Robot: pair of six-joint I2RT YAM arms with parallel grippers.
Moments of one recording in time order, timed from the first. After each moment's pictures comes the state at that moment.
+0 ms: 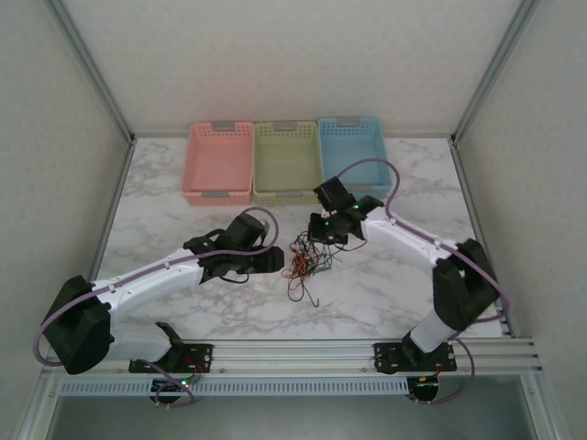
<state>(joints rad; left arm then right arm) -0.80 1.28 0.81 -0.46 0.09 -0.75 0.69 1.56 1.15 -0.65 -0.15 0.68</state>
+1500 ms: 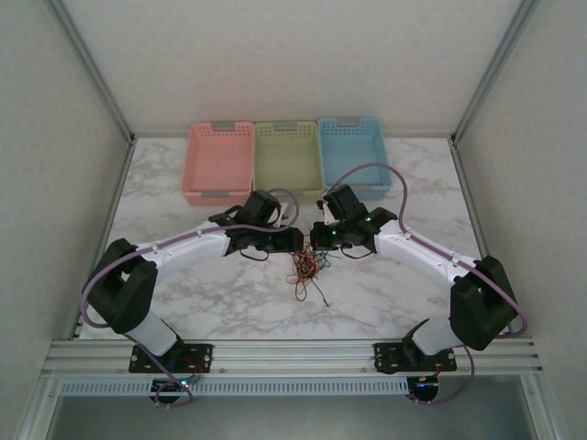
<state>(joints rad) -0.72 1.59 1.01 -0.31 0.34 -0.67 0.69 1.45 1.04 -0.57 -0.22 0.53</state>
